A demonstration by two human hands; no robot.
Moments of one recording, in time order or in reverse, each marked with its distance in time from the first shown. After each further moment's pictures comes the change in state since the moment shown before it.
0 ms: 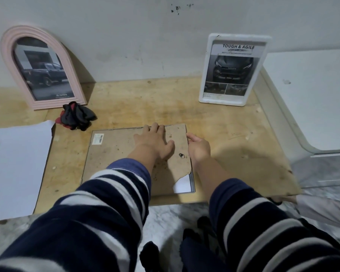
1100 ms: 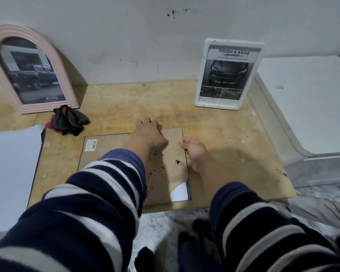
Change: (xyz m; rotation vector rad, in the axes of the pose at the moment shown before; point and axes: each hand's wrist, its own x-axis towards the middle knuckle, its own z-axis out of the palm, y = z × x) left_hand 0.032 -0.009 -0.024 -0.254 -0.029 0.001; right_hand -0.028 -0.032 -0.010 -0.028 -0.189 0.037
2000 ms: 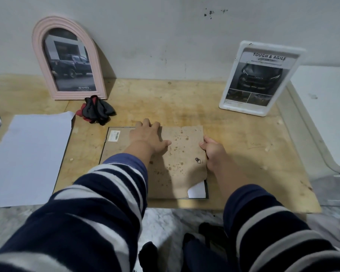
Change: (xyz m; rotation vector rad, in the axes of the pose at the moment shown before) left_hand -0.028 -0.065 0.002 0.181 0.074 -0.099; right_hand 0.011 0.005 0.016 0.152 -0.004 -0.005
